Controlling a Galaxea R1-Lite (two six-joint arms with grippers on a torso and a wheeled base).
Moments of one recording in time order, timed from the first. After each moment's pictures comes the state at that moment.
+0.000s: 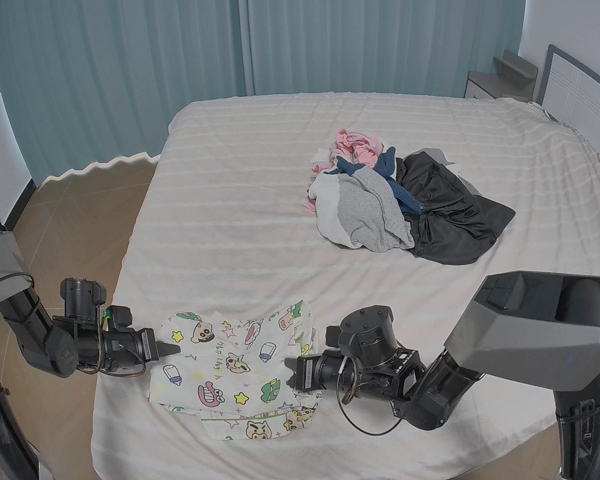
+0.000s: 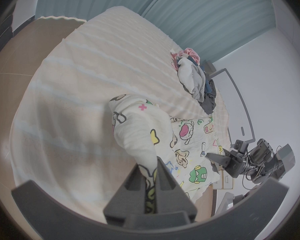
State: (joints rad) left arm 0.03 2.05 -0.51 -0.74 -0.60 -0.31; right arm 0.78 2.37 -0.91 -0.99 0.10 0.55
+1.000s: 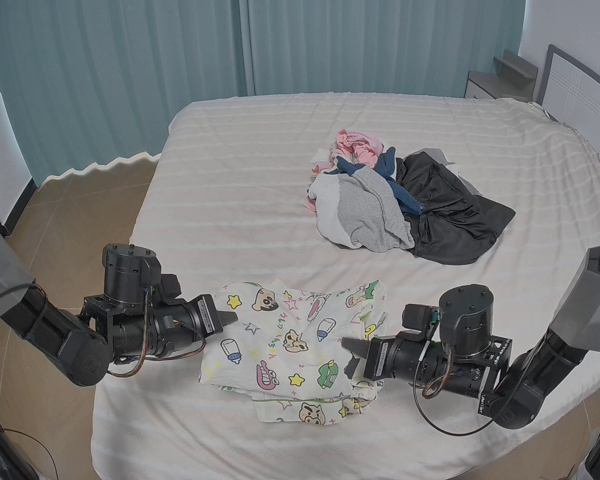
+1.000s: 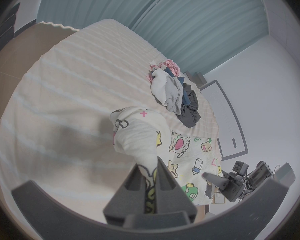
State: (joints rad) left arm -0.37 1.88 -0.62 -0.73 -0.28 -0.67; right arm 0.69 2.04 -0.52 -1.15 0.10 0.56
